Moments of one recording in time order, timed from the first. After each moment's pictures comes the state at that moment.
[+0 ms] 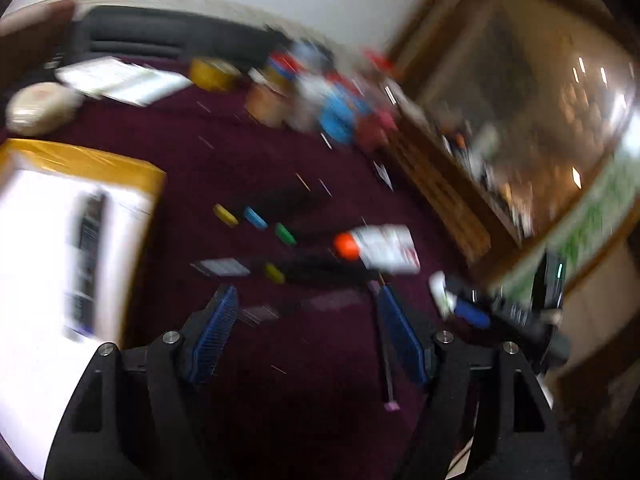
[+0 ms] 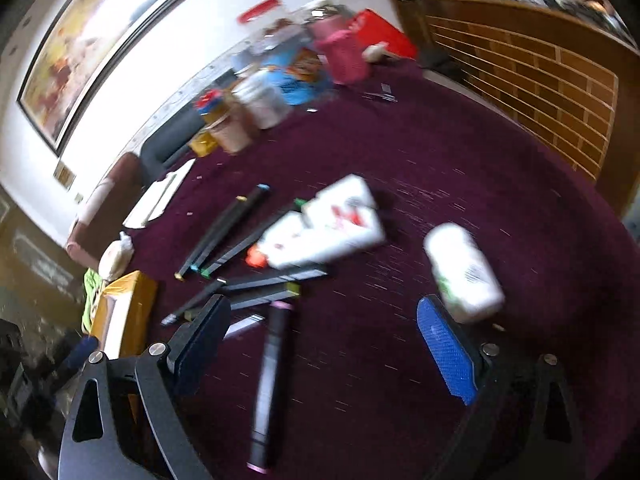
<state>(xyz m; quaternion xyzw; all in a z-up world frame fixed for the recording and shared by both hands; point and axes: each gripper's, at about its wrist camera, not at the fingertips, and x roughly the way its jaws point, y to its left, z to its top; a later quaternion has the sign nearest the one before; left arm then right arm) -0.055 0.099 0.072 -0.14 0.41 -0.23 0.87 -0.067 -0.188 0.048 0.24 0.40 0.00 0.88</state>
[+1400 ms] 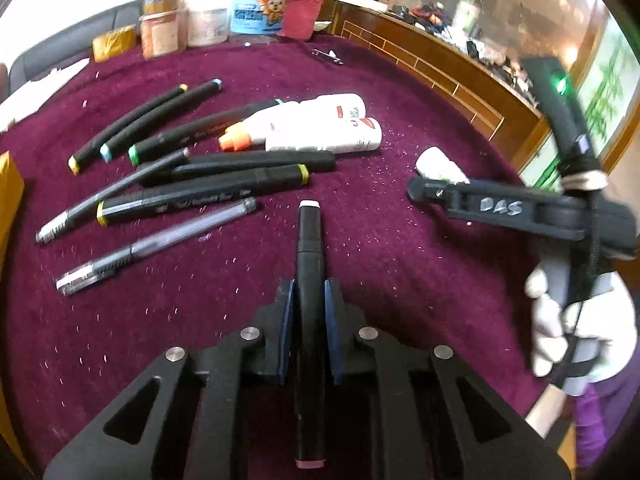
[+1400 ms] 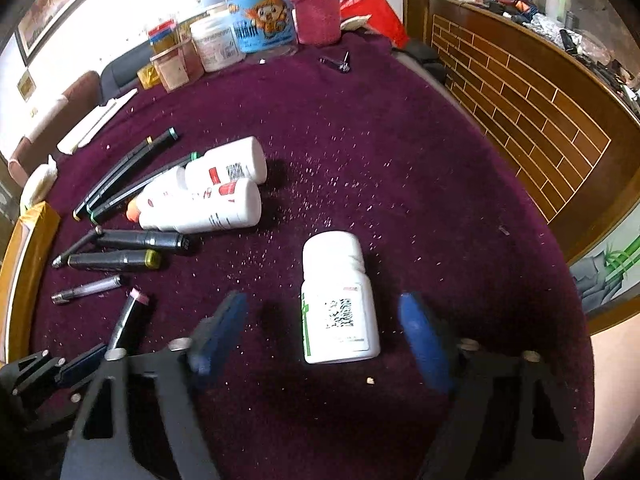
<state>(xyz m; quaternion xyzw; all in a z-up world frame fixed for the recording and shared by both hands) -0.067 -0.029 0.015 0.01 0.47 -0.25 0.85 -0.029 -0.220 0.014 0.07 0.49 -0.05 0.87</state>
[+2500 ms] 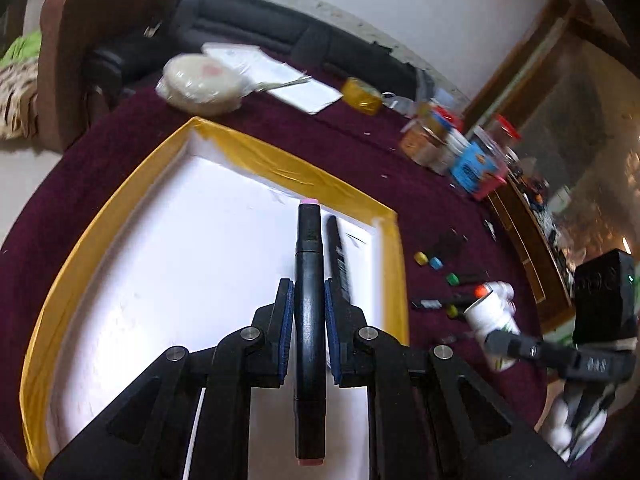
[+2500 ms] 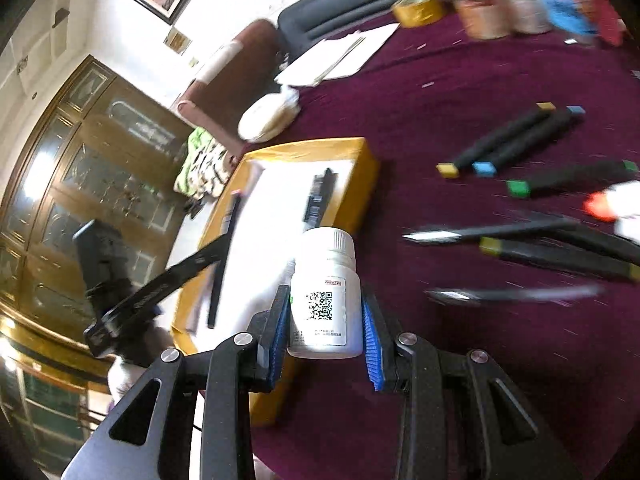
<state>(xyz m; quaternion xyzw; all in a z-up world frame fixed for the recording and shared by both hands) -0.027 0.316 0.052 -0.22 0.43 -0.08 0.88 0.001 0.065 0.060 0.17 0.53 0.29 0.78</state>
